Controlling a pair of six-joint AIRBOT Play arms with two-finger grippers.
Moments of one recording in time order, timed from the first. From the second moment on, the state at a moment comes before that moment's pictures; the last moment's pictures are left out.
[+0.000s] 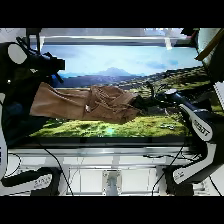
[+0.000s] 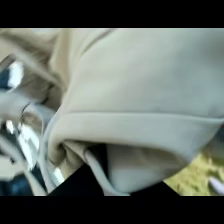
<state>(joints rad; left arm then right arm) -0.12 -1.33 1.60 1.44 -1.13 -1.50 -0.03 -1.70 1.09 -0.46 1.22 1.00</state>
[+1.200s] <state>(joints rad) -0.66 -1.74 1.46 1.13 -0.73 -1.54 -0.02 -1.23 1.43 -0.96 1.52 1.44</state>
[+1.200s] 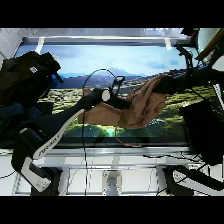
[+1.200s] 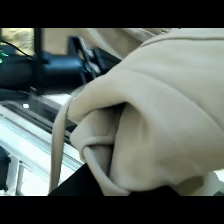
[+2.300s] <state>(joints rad) -0.07 -1.36 1.46 1.15 -0.99 -1.41 0.71 -1.69 1.63 -0.90 0.89 1.71</state>
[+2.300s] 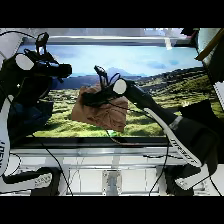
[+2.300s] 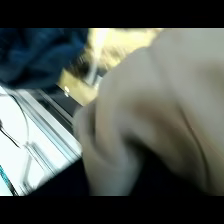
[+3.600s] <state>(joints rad) -0.06 -1.36 1.46 1.17 -1.05 -1.40 0.13 -1.38 0.74 -0.41 0.80 1.37</state>
